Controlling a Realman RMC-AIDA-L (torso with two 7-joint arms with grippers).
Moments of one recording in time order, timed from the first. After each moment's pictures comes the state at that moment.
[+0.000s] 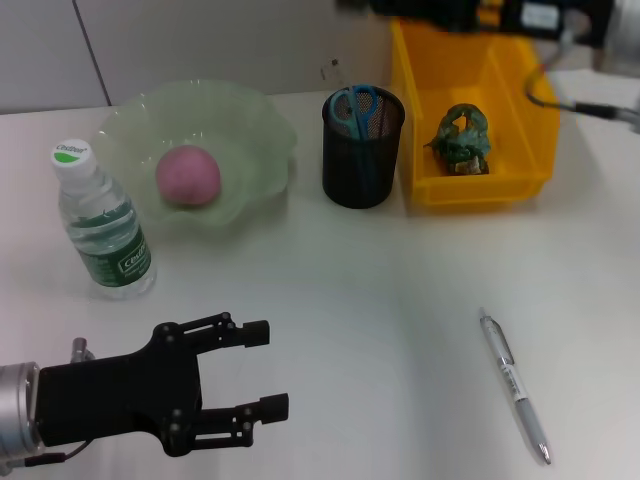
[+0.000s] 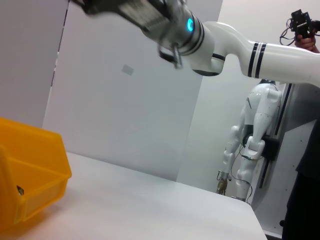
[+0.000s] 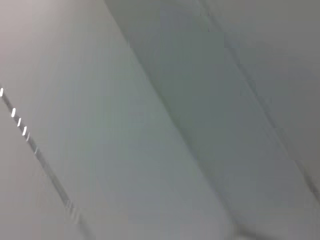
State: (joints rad) left arm -0.41 -2.05 1.01 0.47 1.71 1.75 -1.10; right arm 0.57 1.98 -1.05 -0.98 -1.43 -1.47 2.05
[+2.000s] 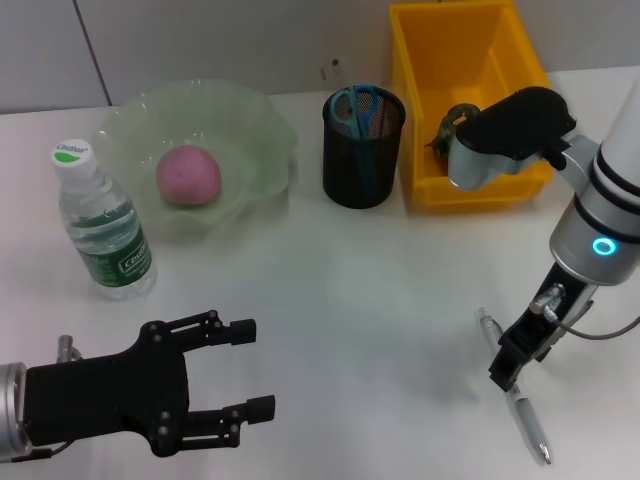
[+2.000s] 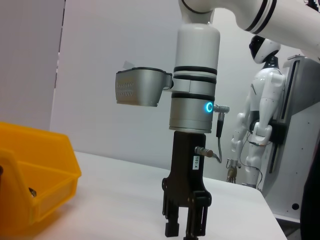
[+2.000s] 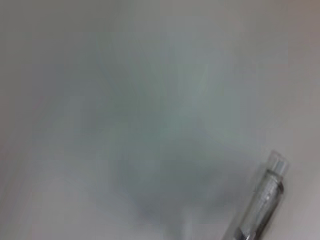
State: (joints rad) left arm -0.40 -2.04 1.01 0.50 1.71 1.74 -1.05; right arm 0.71 2.09 -1.43 -1.18 -2.73 -1.78 2.84
